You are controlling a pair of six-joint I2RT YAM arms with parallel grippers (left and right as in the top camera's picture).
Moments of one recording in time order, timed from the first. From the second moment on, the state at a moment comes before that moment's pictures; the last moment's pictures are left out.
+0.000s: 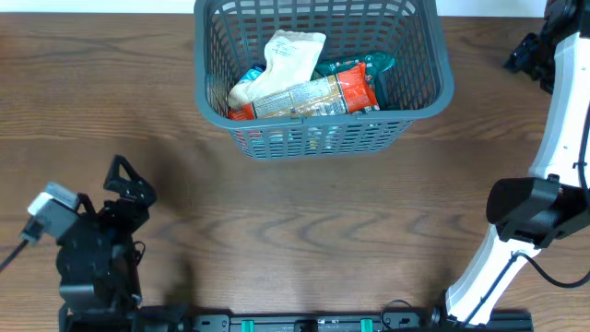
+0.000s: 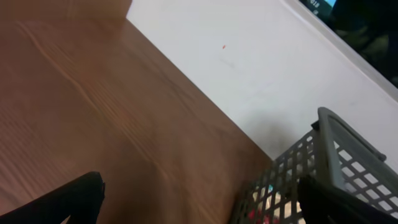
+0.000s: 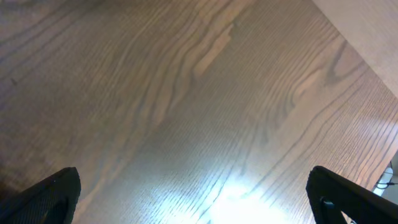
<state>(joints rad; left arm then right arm) 0.00 0.39 0.68 -0.55 -0.32 -0.71 -0.24 2.14 2.47 -1.63 0.42 0.55</state>
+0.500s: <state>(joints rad) 0.00 0.17 0.46 -0.49 -0.29 -0.75 -0.24 2.14 2.47 -1.63 0.42 0.55</state>
